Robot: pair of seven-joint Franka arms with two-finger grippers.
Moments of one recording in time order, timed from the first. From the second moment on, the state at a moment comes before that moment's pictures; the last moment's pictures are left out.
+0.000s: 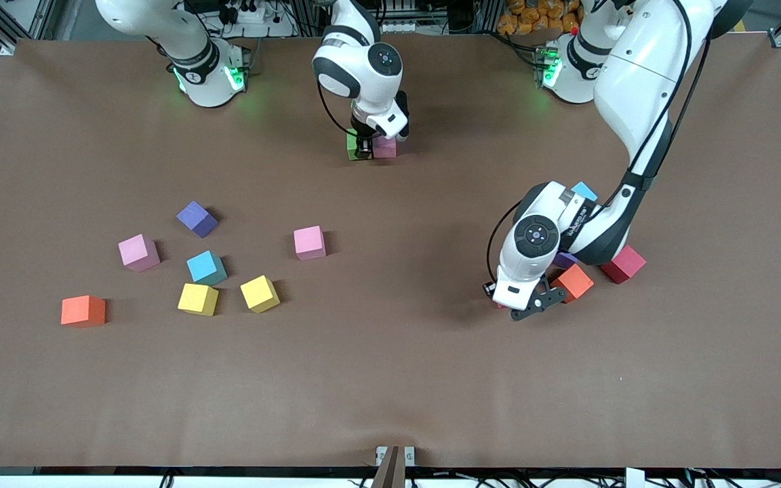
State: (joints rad) left arm -0.23 0.68 -0.24 -1.69 0.33 2.31 -1.05; right arm 1.00 0.37 0.11 -2.18 -0.11 2.30 -0.46
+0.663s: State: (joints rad) left arm -0.24 0.65 -0.25 -1.67 0.33 2.26 -1.05; right arm 1.00 0.39 0.11 -2.16 -0.11 2.32 -0.46
